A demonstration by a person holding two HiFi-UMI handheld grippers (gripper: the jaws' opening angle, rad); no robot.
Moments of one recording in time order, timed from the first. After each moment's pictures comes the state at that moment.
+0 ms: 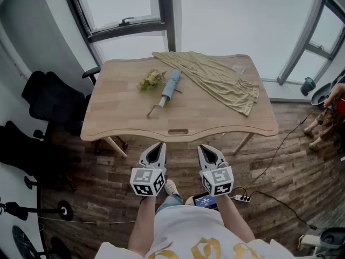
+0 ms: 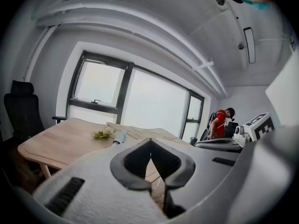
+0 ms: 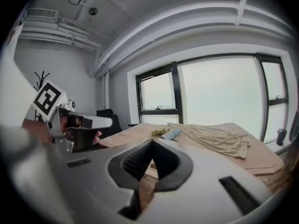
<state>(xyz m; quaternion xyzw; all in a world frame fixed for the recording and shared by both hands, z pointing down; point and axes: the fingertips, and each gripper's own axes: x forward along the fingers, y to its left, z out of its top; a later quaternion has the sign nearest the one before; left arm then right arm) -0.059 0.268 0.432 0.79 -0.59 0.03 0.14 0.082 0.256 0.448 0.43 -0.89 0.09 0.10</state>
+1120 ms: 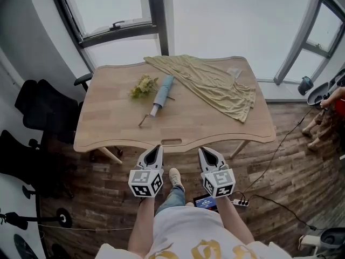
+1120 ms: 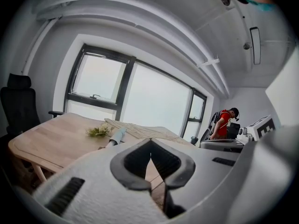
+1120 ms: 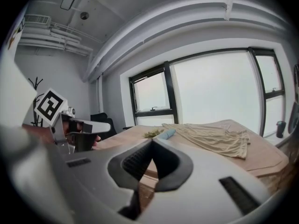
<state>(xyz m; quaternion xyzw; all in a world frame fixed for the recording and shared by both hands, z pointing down) -0.049 0.206 0.454 0.79 -0.59 0.03 0.16 0.111 0.198 0.462 0.44 -0.89 0.11 0.07</state>
